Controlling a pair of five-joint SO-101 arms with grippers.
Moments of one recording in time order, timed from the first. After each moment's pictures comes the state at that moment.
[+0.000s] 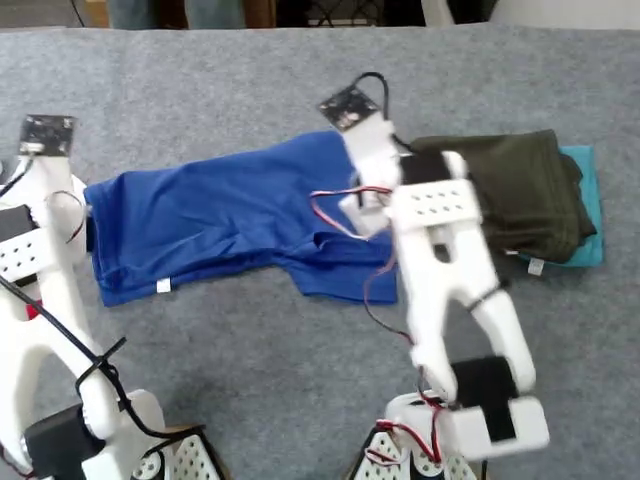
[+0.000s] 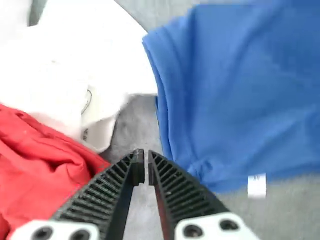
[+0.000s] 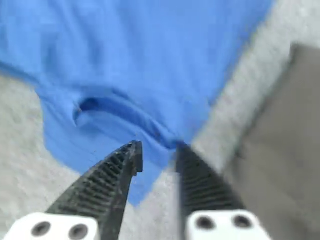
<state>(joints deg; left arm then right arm) -29.5 -22.8 31.4 59.8 -19.3 -12.7 -3.9 14.8 69.7 20.5</state>
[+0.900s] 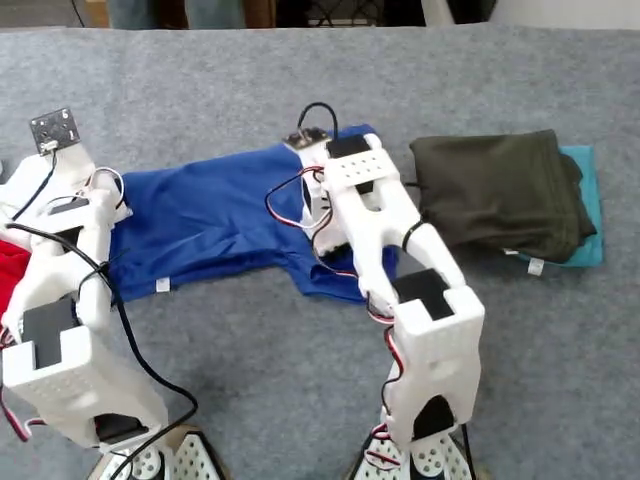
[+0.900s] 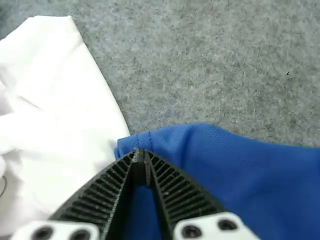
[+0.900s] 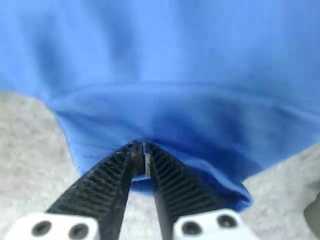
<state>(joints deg) -23.5 10.0 30.2 17.1 4.9 -18.1 25.7 -2.9 84.8 8.9</state>
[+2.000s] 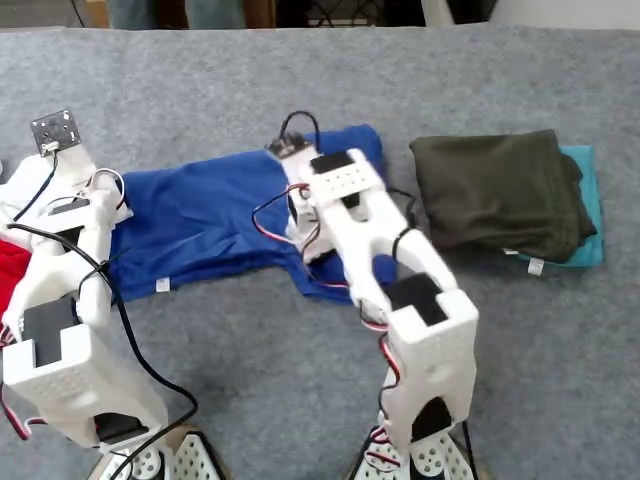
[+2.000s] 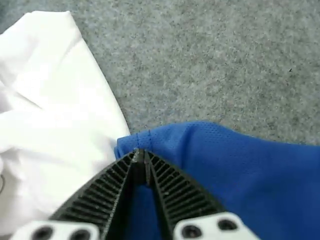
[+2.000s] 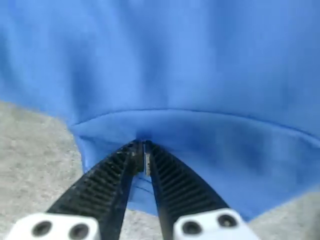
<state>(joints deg) -23.5 10.5 30.2 17.1 4.9 -22.2 24.9 3.6 73.9 8.8</state>
